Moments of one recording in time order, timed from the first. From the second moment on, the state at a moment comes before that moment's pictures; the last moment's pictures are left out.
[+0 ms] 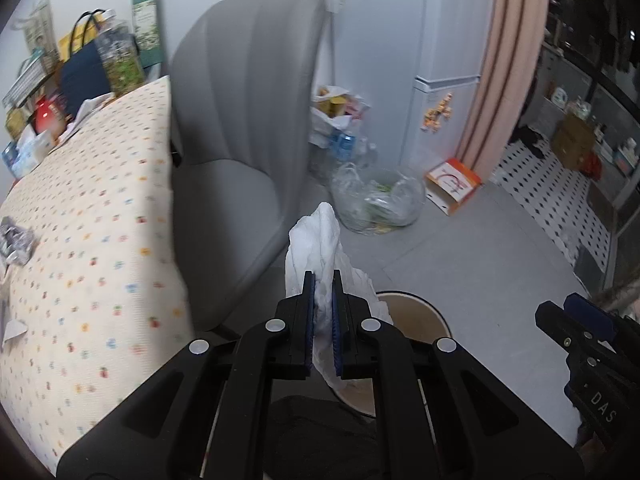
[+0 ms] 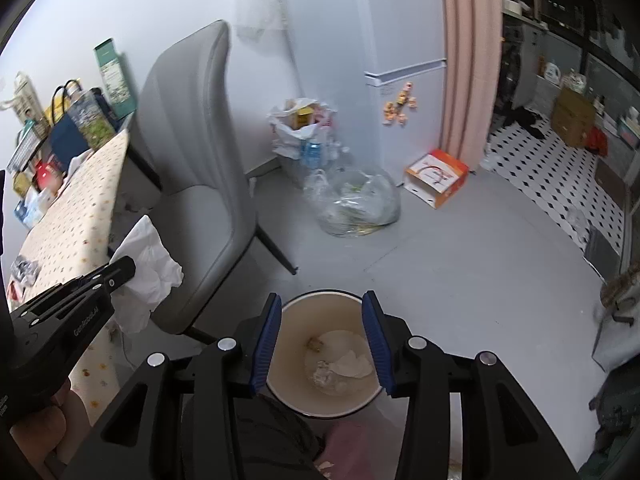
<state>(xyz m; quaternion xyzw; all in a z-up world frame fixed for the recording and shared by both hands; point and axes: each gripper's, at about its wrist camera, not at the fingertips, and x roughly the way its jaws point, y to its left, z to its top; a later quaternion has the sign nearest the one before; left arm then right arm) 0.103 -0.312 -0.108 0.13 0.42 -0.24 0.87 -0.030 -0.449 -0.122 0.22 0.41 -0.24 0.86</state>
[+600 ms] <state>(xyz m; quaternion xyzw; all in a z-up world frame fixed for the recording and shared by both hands) 0.075 -0.372 -0.108 0.12 0.42 -0.31 0.85 -0.076 -0.496 -0.128 0.24 0.39 -0.30 0.84</state>
